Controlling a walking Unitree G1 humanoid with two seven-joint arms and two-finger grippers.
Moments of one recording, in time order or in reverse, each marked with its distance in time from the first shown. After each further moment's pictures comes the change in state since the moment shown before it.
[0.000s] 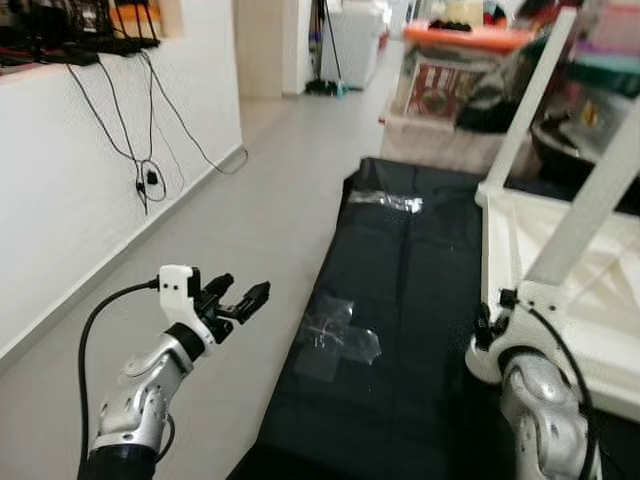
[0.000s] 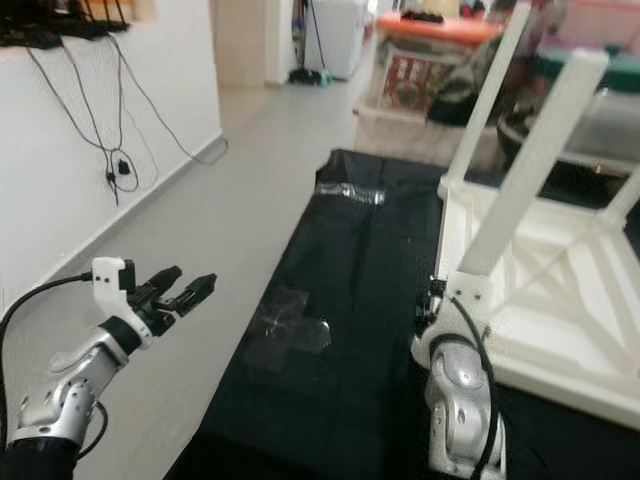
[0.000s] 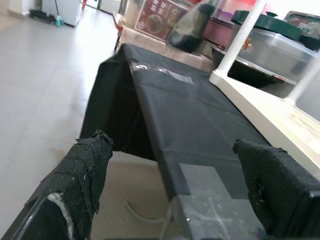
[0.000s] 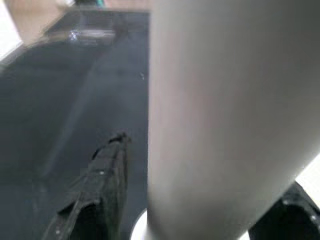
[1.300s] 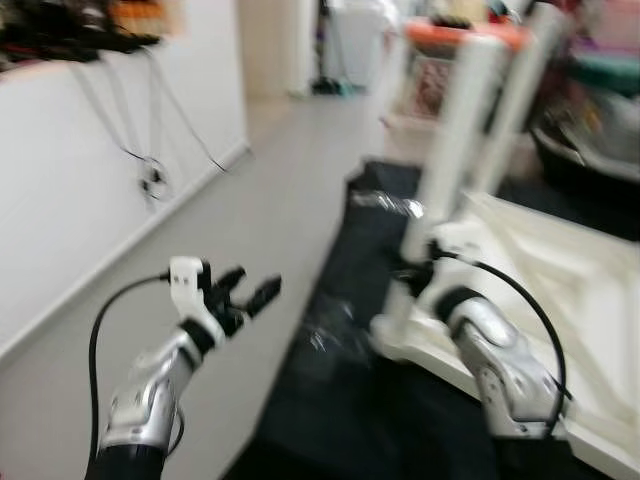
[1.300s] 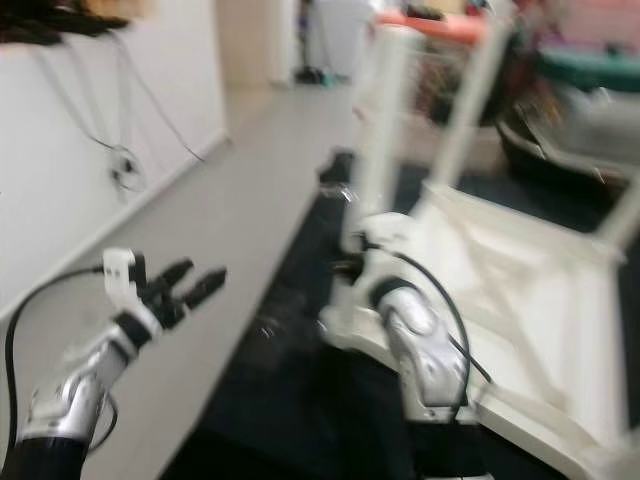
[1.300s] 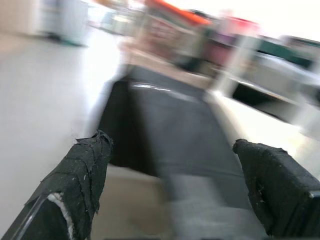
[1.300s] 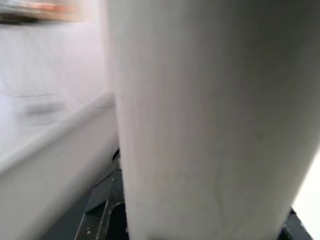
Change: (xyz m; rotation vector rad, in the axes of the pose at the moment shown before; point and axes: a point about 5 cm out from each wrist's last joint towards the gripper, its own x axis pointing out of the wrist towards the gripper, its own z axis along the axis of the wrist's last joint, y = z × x) left arm 0.003 -0.003 0.000 -0.013 -0.011 -0.008; right arm 0.024 0.008 0.013 -0.015 -0.094 0.059
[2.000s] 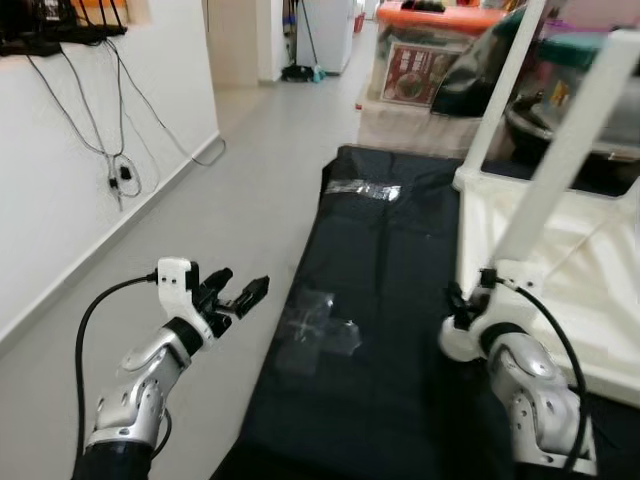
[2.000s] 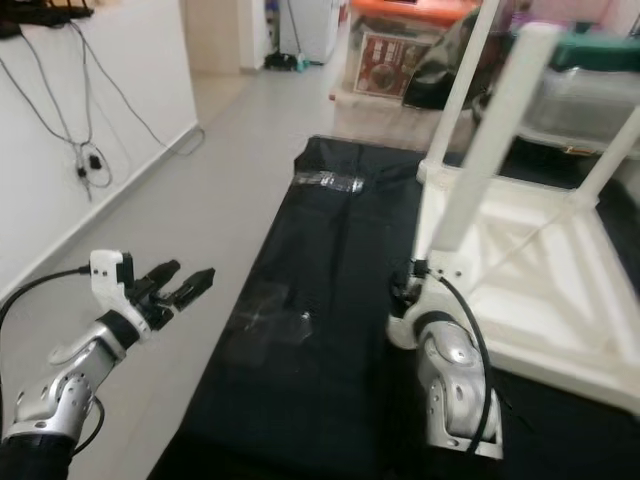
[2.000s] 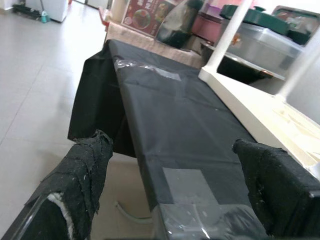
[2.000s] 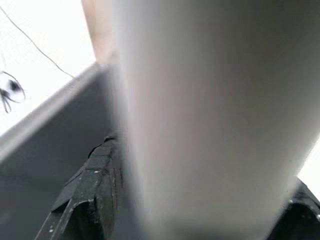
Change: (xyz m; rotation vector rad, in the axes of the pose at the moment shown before) left arm -0.002 0.003 0.001 0.011 0.005 0.005; right arm -0.012 0.001 0.005 0.040 -0.012 0.283
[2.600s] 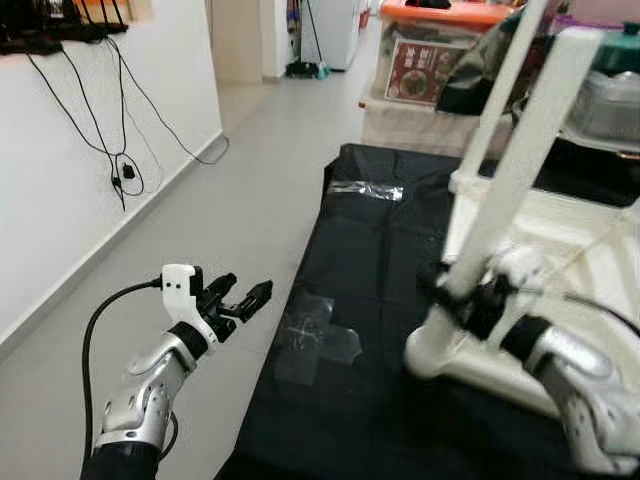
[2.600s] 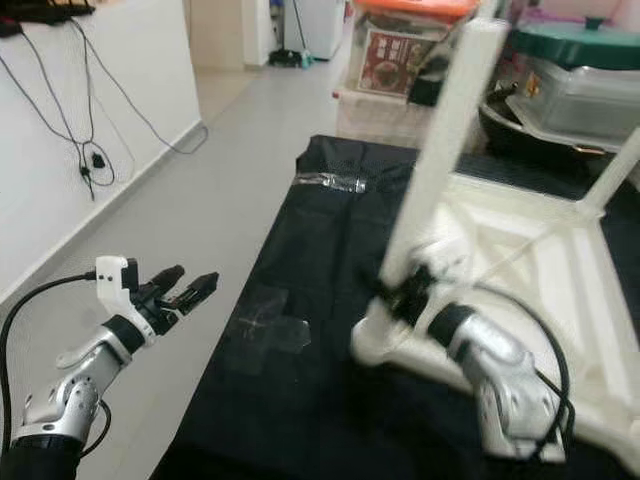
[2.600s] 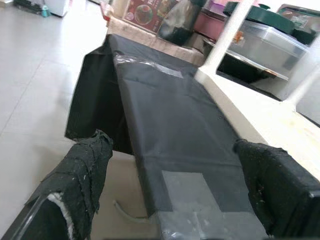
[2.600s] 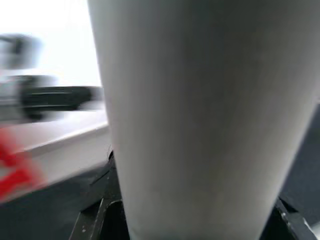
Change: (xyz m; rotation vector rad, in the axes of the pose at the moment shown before) left arm 0.002 -0.001 -0.003 -0.012 0.002 -0.002; right arm -0.036 0.053 -0.001 -0.106 -0.037 0.860
